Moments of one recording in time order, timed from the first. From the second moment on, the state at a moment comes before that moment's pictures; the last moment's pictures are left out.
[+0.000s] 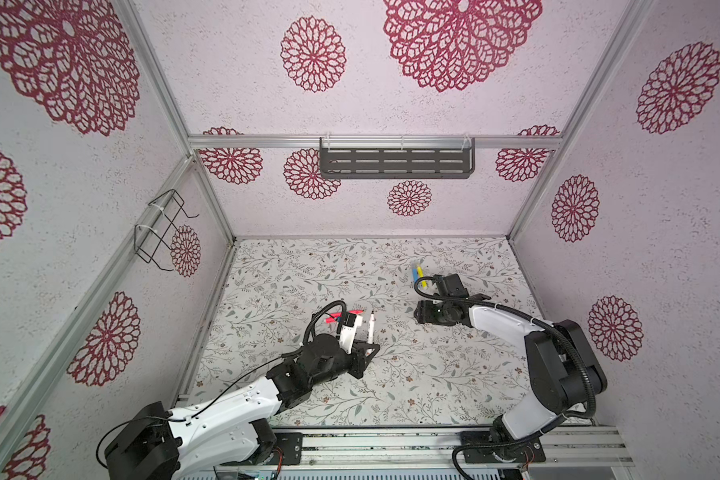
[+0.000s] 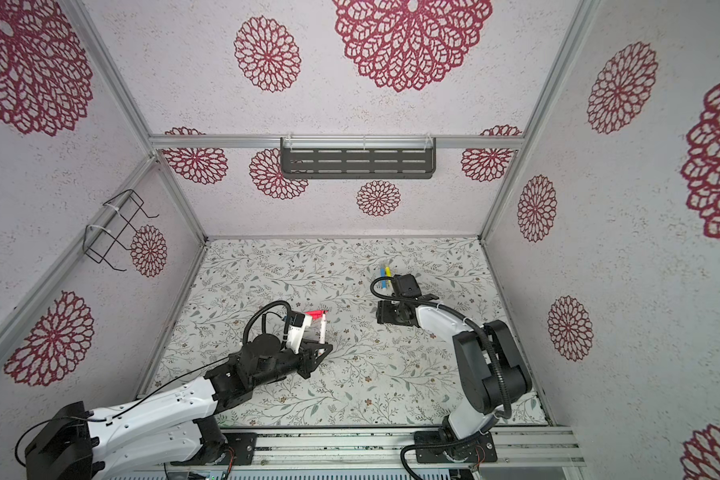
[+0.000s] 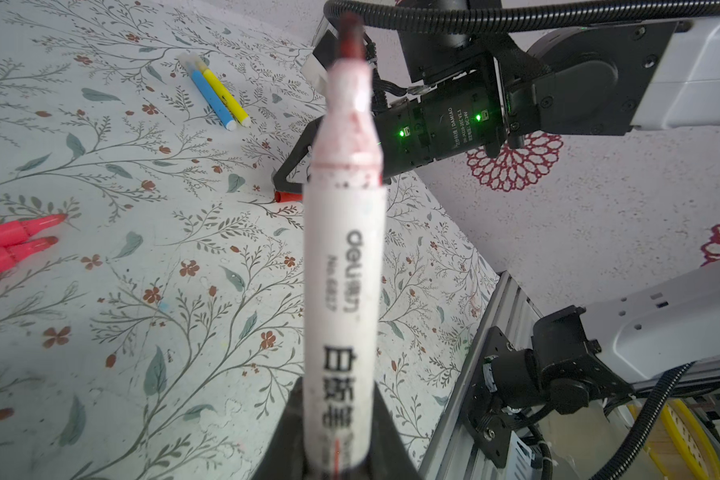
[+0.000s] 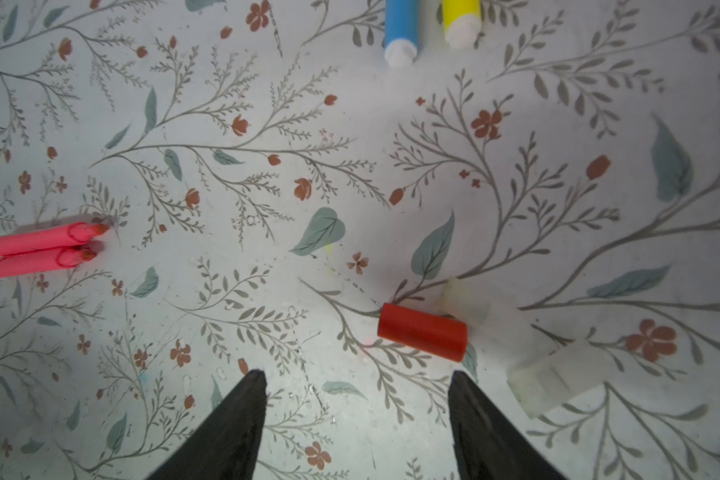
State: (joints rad) left arm -0.92 1.03 0.45 0.21 0.05 -0.57; right arm 0.39 1.63 0.96 -0.35 -0.10 0.39
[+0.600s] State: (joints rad) left arm -0.92 0.98 0.44 0.19 0.03 -0.57; right arm 0.38 1.73 1.00 -0.34 -0.07 0.39
